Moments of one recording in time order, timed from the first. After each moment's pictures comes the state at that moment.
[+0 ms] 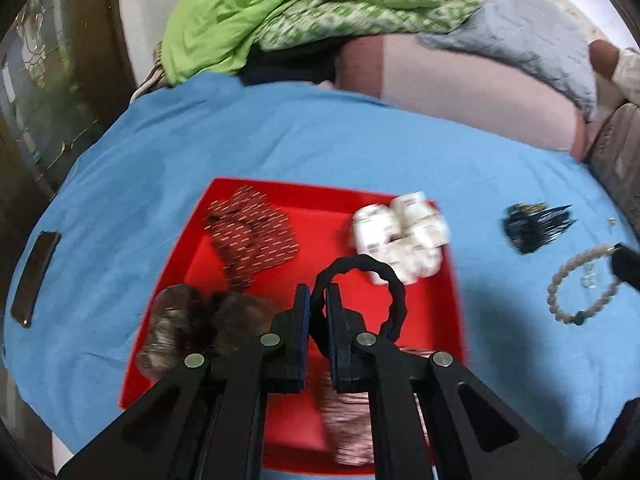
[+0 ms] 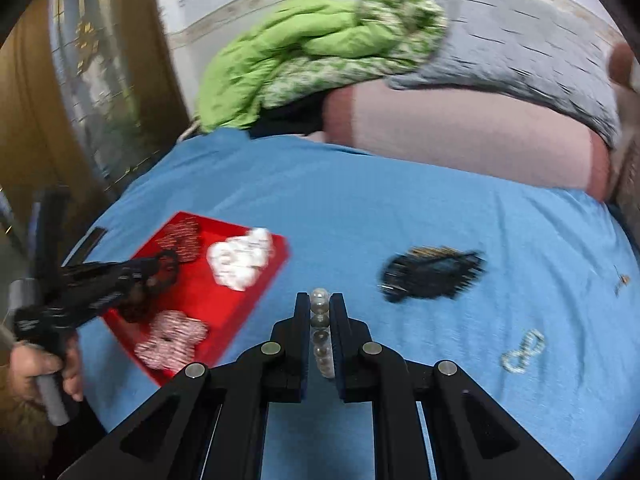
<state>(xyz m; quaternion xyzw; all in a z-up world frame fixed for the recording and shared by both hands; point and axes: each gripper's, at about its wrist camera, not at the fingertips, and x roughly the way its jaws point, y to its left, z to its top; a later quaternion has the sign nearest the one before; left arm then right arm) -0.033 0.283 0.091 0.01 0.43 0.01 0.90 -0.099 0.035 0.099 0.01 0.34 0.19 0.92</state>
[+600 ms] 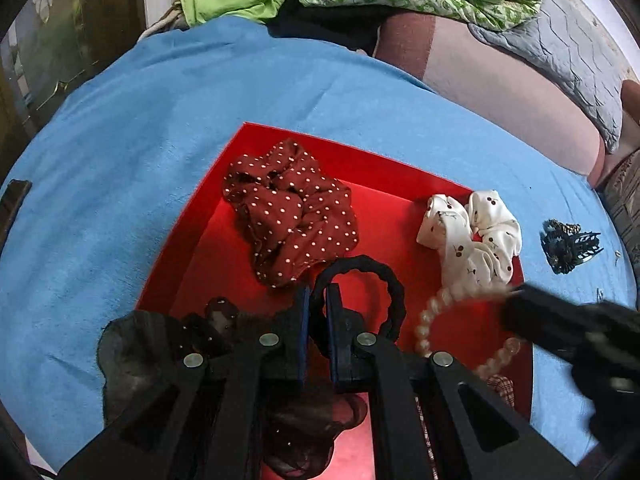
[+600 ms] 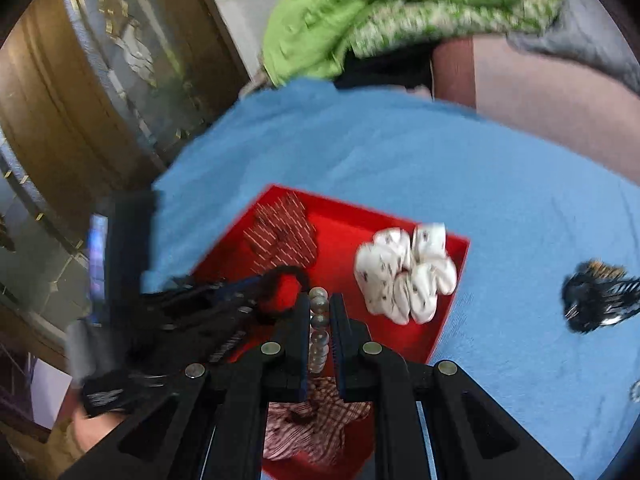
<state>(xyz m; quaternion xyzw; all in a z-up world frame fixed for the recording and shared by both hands) 0.001 0.333 0.047 -0.07 0.48 0.00 0.88 -0.027 0.174 0.043 0.03 0.42 0.26 0.87</state>
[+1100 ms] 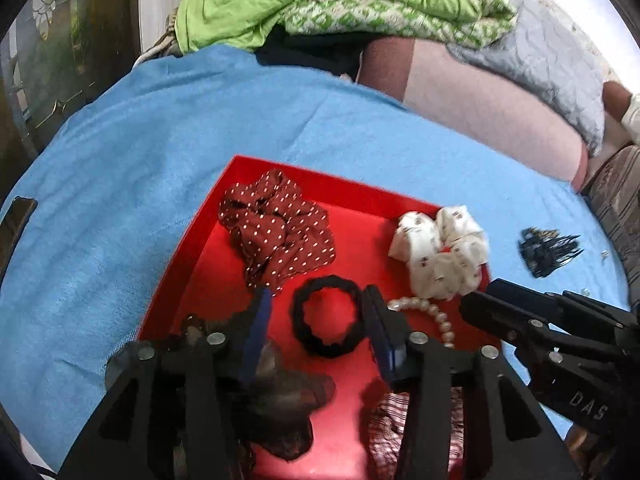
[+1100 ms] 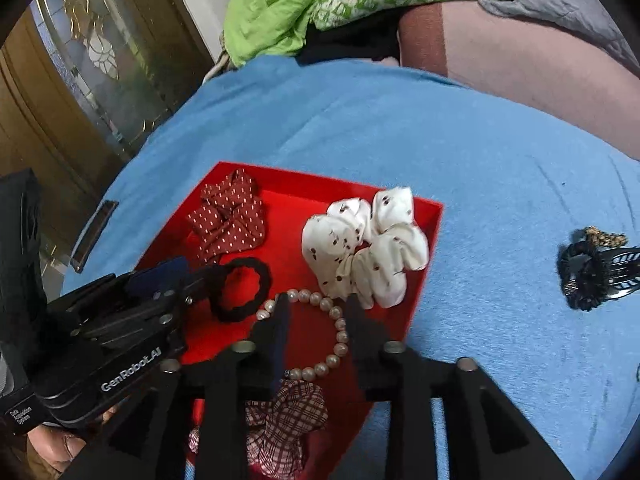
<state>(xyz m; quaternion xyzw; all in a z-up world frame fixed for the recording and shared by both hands) -0.018 0.330 0.074 -0.08 0.43 -0.02 0.90 -0.025 0.153 0.038 0.04 0.42 0.22 0.88</state>
